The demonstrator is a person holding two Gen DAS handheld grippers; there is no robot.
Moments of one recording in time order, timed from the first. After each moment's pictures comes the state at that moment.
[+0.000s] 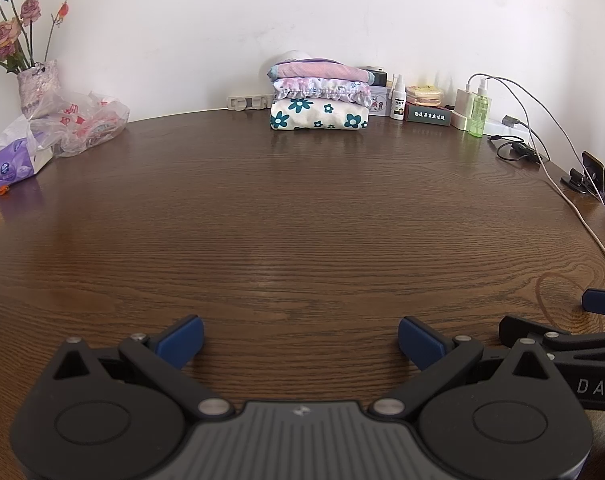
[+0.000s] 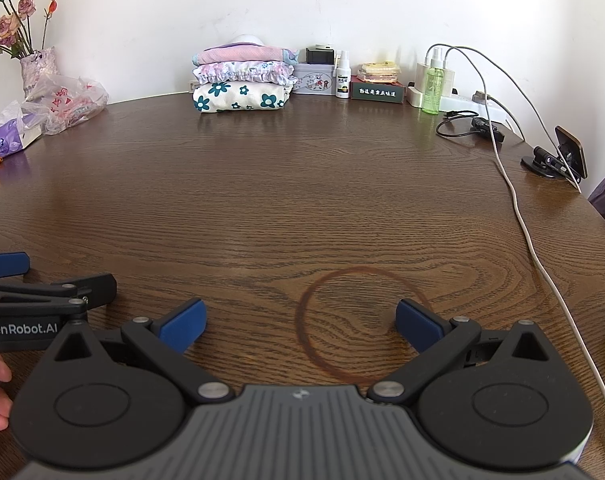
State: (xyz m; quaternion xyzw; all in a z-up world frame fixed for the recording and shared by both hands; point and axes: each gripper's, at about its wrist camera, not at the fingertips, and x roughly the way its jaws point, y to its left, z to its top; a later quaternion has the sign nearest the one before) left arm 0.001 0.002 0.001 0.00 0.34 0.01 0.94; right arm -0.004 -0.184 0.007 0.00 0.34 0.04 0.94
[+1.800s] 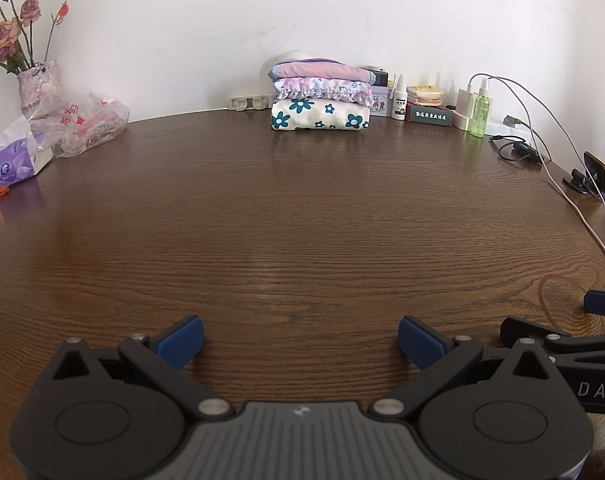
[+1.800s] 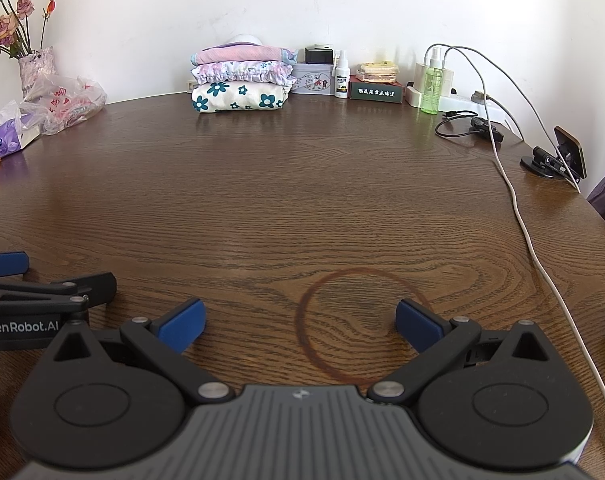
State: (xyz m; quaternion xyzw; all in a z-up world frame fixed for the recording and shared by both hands) left arm 0.005 0.000 0.002 0.00 0.34 0.01 0.94; right arm -0.002 -0.183 0.006 0.00 0.34 0.03 0.94
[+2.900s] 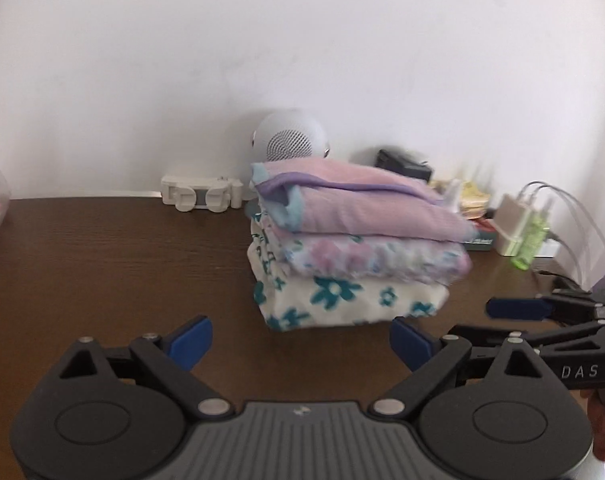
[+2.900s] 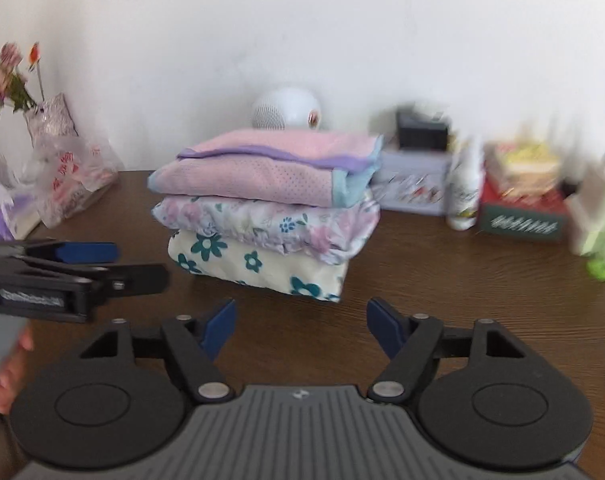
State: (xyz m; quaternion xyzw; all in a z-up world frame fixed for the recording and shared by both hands) left arm 0.336 0.048 0.048 -0.05 0.33 -0.10 0.94; right arm 0.347 -0.198 0.047 0.03 0.34 0.19 0.92
